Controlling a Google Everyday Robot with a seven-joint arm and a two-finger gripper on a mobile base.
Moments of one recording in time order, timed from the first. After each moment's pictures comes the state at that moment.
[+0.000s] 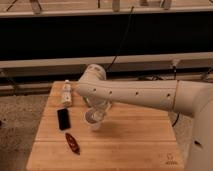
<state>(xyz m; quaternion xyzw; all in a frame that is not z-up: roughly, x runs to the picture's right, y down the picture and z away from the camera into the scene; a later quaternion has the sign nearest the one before) -0.013 0.113 0.731 -0.26 -0.10 -0.53 0.80</state>
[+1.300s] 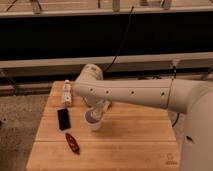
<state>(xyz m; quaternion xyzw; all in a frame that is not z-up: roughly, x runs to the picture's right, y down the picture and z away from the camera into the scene) -0.023 0.105 0.742 -0.25 -0.09 -0.54 0.80</state>
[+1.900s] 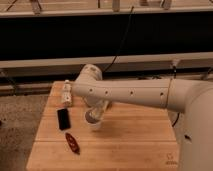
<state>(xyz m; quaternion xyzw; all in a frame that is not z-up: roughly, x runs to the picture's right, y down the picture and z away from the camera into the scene) -0.025 0.104 0.746 -0.25 -0.09 -0.55 0.79</state>
